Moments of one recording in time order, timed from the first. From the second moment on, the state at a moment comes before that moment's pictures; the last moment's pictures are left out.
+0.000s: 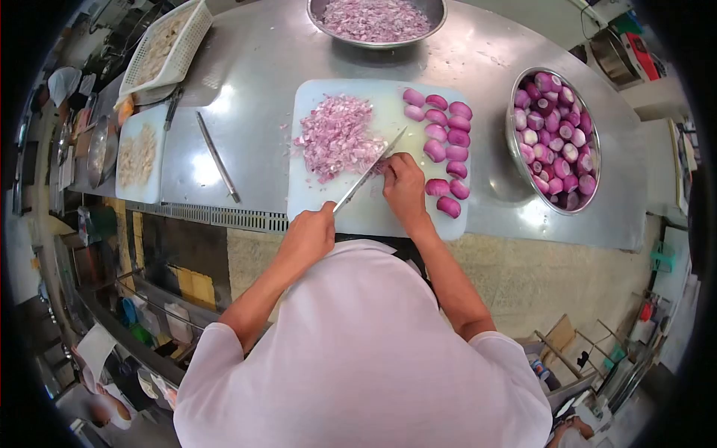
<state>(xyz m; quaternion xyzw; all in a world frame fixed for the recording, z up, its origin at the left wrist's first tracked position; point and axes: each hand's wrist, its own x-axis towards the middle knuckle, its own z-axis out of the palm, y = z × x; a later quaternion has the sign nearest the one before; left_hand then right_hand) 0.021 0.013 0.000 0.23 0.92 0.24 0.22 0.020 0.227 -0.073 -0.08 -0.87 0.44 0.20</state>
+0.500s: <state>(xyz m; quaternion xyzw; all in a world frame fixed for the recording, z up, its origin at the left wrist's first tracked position) 0.023 0.013 0.012 0.21 0.92 0.27 0.21 0.023 0.233 -0.082 -0.03 -0.87 0.42 0.26</state>
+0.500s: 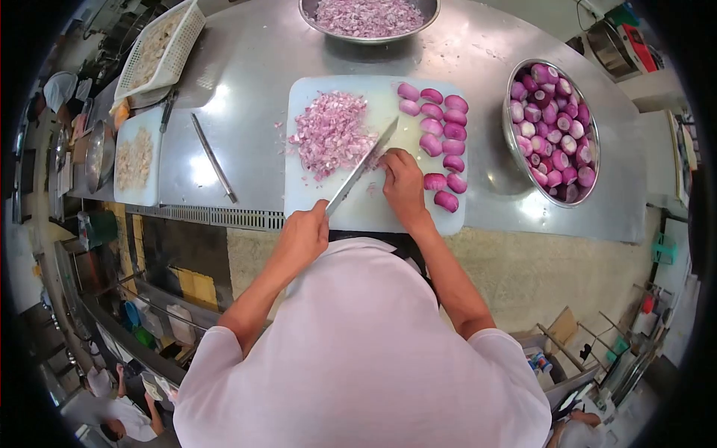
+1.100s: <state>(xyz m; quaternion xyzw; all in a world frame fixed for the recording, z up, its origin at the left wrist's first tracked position) 0.028 0.007 -0.002 0.20 0.92 0.27 0.22 0.025 0.224 -0.080 -0.05 -0.90 0.39 0.20</state>
